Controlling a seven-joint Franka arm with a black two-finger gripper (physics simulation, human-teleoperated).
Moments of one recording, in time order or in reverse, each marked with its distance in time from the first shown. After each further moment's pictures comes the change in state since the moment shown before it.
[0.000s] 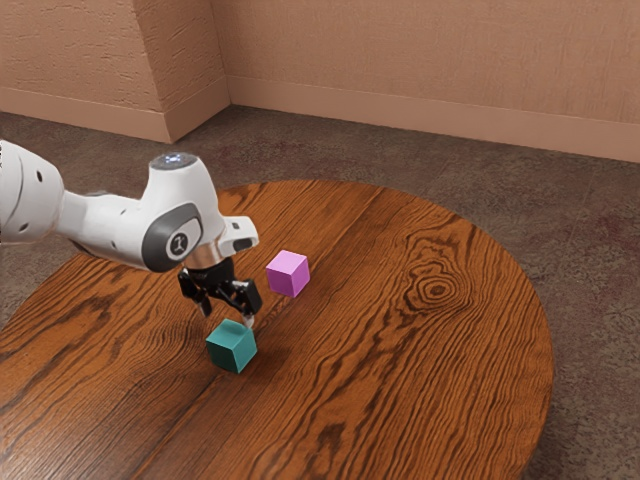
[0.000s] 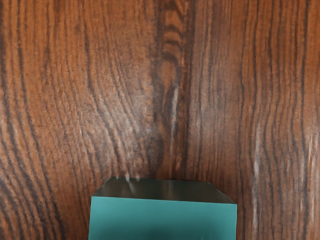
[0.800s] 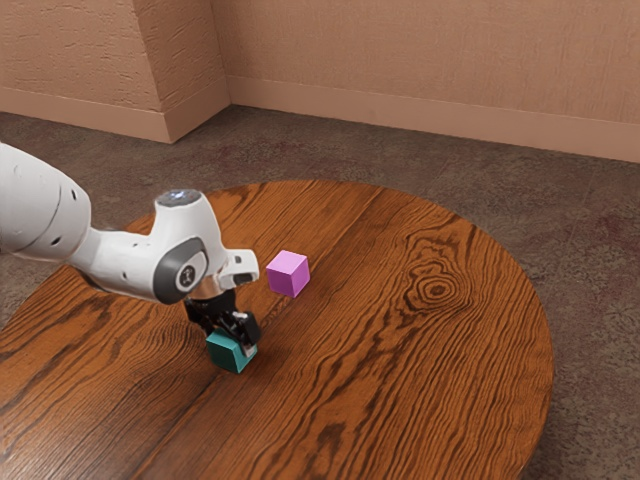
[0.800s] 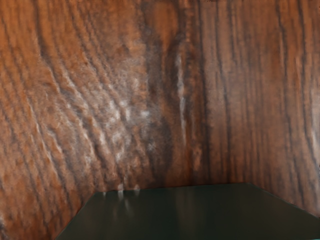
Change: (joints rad) arm 0.014 0.127 -0.002 -0.021 -0.046 0.125 0.173
